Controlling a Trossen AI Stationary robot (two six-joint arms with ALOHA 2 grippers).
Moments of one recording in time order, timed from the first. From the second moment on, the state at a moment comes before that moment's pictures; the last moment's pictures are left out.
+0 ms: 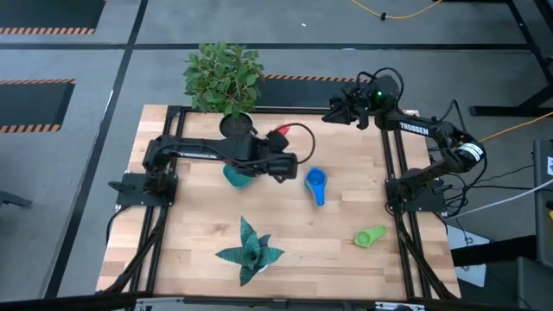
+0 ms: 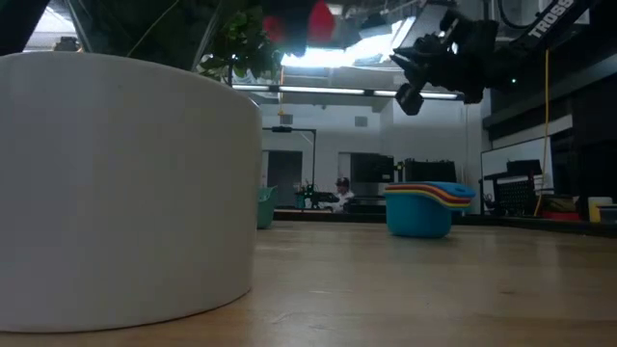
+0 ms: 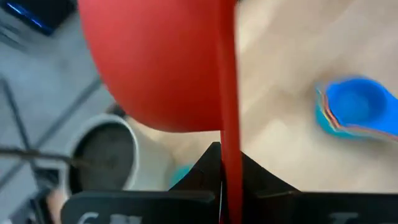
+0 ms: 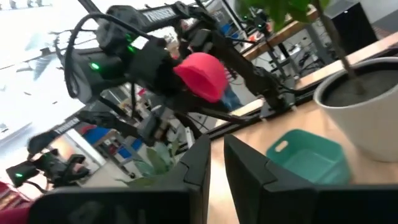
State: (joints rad) left arm -0.08 1.95 2.08 -1.37 -0.71 -0.71; right arm -0.92 1.44 0.76 0.91 -1.35 0.86
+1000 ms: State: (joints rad) left arm -0.21 2.03 2.08 -0.96 -0.24 -0.83; right arm -0.92 1.44 0.76 0.77 -1.35 0.63
